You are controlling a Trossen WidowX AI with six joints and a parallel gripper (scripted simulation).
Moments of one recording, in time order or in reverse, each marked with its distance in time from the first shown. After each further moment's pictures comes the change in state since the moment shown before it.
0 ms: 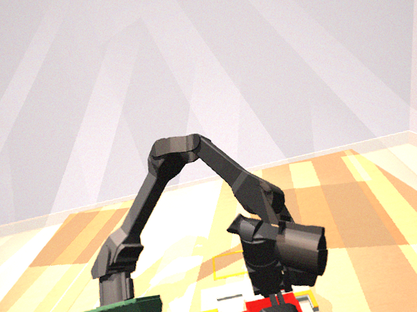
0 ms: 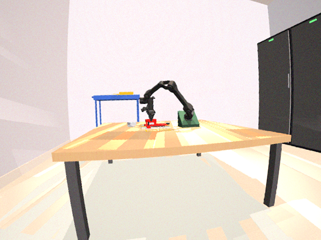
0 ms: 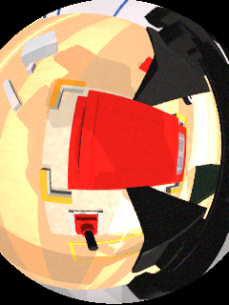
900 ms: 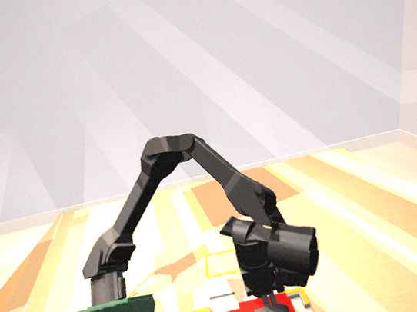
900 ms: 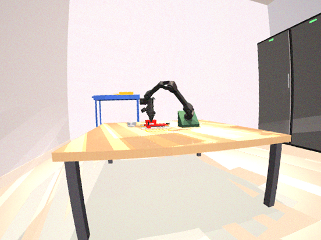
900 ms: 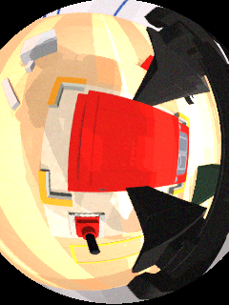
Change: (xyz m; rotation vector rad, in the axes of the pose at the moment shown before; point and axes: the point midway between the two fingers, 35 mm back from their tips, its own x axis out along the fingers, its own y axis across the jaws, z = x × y) arm 0.008 0.000 -0.001 0.005 -0.001 0.000
